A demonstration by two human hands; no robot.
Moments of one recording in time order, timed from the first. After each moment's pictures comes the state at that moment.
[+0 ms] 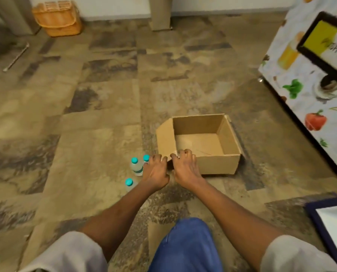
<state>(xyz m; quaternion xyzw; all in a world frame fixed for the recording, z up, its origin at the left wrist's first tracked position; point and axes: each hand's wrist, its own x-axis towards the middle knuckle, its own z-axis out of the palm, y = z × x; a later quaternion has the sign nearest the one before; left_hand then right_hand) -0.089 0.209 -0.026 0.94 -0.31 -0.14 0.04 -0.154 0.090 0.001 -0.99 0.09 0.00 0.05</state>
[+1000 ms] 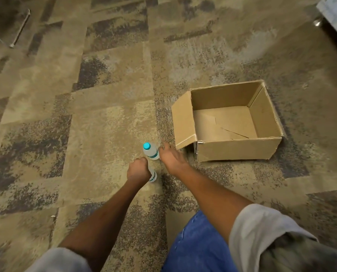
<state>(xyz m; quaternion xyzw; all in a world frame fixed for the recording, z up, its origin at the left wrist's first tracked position) -0.034 0.289 -0.100 0.96 -0.12 -0.23 -0.03 -0.065 0.147 -0.092 -0.97 -0.01 0.16 0.17</state>
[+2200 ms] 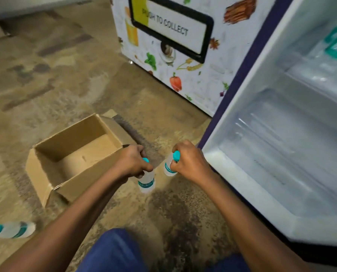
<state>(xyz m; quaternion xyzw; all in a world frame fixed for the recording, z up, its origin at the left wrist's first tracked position) -0.274 -0.064 0.092 0.80 -0.36 -0.41 0.24 -0.439 -0.145 0.076 -0.87 0.43 -0.06 0.24</state>
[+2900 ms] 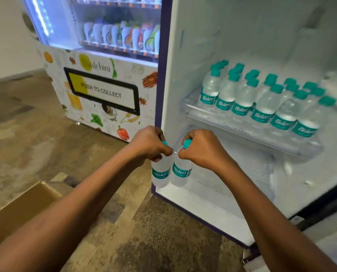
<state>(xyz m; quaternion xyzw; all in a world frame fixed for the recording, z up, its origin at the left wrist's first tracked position) -0.427 -0.161 0.271 0.67 -0.58 -0.37 0.28 -0.585 -0.166 0.261 -0.75 0.60 -0.22 0.18</state>
